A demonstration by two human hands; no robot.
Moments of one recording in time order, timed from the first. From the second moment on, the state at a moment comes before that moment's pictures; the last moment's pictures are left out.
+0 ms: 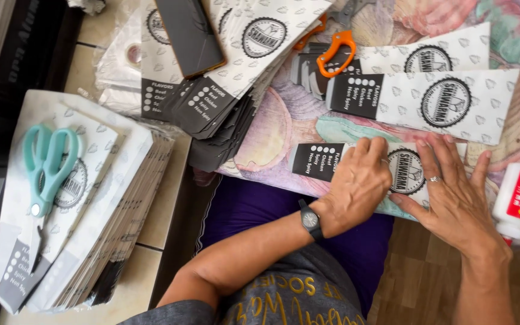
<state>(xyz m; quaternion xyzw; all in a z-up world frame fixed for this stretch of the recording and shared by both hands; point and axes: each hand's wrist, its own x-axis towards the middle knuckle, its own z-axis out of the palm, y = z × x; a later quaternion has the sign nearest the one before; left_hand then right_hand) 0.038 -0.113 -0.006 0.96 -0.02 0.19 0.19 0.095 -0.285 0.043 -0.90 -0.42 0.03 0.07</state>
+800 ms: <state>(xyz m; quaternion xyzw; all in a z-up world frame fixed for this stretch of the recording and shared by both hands) -0.049 -0.003 0.028 0.98 0.05 0.12 0.12 0.058 -0.222 0.058 -0.86 -0.50 0.04 0.11</state>
